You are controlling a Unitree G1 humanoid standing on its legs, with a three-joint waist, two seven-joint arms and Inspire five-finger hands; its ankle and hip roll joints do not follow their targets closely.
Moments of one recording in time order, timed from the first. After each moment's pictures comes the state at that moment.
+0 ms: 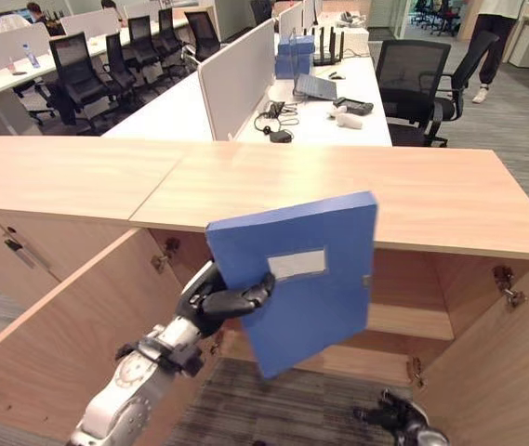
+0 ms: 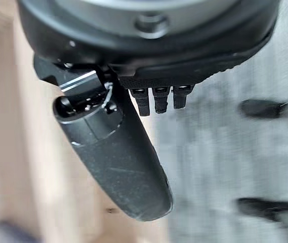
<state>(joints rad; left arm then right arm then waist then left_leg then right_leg) 0.14 0.65 -0.21 -0.20 -0.86 -0.02 -0.16 -0.02 -0.25 0.14 0.96 0.49 -0.03 -0.02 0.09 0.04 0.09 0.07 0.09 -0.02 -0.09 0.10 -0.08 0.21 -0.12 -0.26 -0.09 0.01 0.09</state>
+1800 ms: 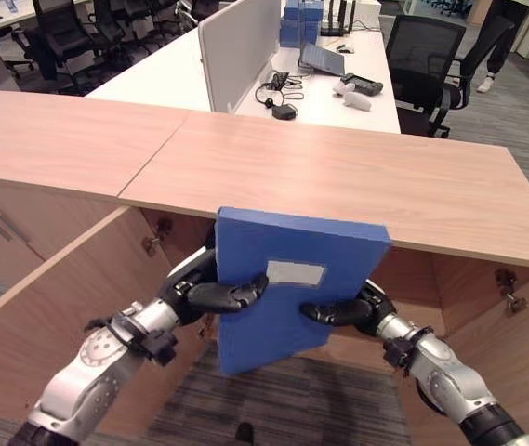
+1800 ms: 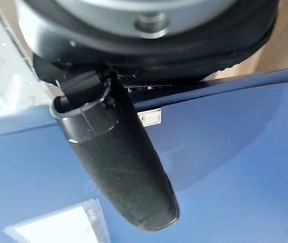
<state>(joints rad) 0.03 0.86 -0.17 -0.25 -0.90 0.07 -0.32 -0.12 -0.52 0.39 0.16 0.87 0.03 0.33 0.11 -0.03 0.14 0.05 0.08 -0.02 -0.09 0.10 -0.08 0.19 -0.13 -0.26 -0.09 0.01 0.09</state>
